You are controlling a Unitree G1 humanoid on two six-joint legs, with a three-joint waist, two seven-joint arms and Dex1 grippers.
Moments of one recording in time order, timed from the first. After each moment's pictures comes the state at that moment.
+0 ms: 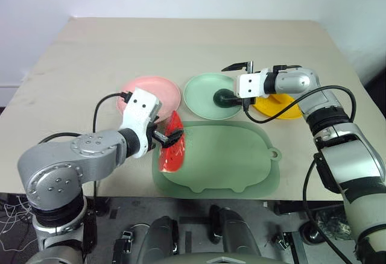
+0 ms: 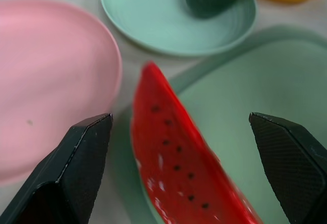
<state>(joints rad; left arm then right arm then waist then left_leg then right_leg) -0.48 0.46 0.22 -0.74 -1.12 1.61 0.22 -1.12 -0.57 0.33 0.99 -0.29 -0.69 0.89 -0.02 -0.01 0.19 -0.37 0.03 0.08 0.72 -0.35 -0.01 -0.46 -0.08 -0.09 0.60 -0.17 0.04</state>
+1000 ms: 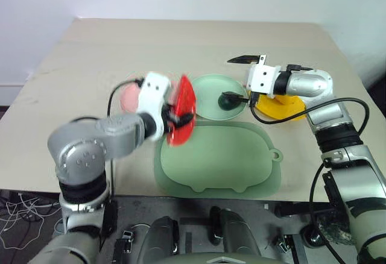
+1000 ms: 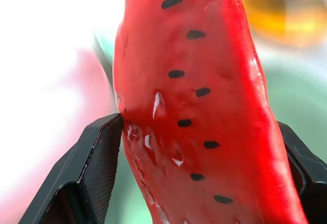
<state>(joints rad) -0.74 0.34 0.19 -0.48 -0.89 1.50 0.18 -0.84 -0.64 0.14 0.41 0.00 -0.25 0.97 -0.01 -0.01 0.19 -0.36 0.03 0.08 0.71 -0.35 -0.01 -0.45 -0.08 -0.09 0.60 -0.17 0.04</state>
